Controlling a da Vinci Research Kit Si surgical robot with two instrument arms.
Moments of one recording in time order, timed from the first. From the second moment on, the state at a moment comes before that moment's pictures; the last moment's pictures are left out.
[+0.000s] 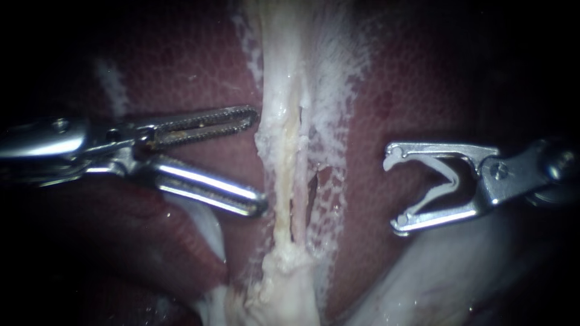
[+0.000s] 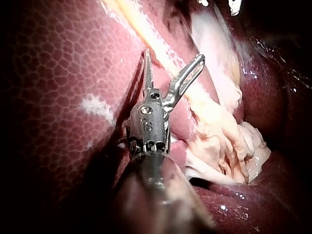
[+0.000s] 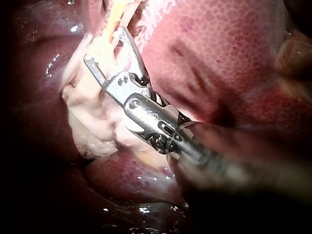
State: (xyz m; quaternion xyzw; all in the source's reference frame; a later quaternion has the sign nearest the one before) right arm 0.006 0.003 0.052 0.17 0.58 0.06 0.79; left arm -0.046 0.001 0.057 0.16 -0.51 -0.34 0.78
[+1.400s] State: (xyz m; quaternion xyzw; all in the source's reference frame) right arm 0.006 0.003 0.052 0.17 0.58 0.06 0.79; left arm -0.046 0.001 0.058 0.16 -0.45 -0.43 0.77
